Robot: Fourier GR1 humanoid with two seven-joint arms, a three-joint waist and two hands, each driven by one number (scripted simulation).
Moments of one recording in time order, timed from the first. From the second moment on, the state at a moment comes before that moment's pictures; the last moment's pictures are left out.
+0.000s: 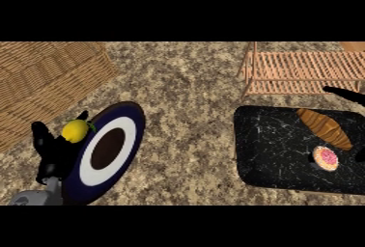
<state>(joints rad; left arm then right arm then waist) -0.05 0.33 -0.10 -1.37 0.31 0.13 0.23 -0.42 -0.85 0.15 -1.04 0.40 0.53 -0.27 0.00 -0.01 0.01</state>
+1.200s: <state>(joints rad) -0.05 0.27 -0.04 -1.39 0.24 0.09 0.24 -0.53 -0.64 0.09 -0.76 0.66 0.33 -0.40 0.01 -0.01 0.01</state>
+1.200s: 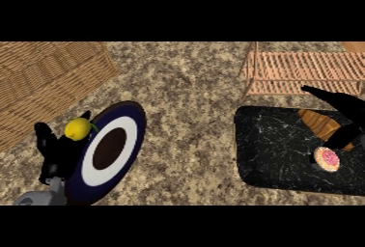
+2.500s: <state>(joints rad) 0.00 0.28 0.02 -1.40 0.23 0.07 0.26 -0.31 -0.35 0.09 -1.39 0.62 0.34 -0.01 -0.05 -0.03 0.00</state>
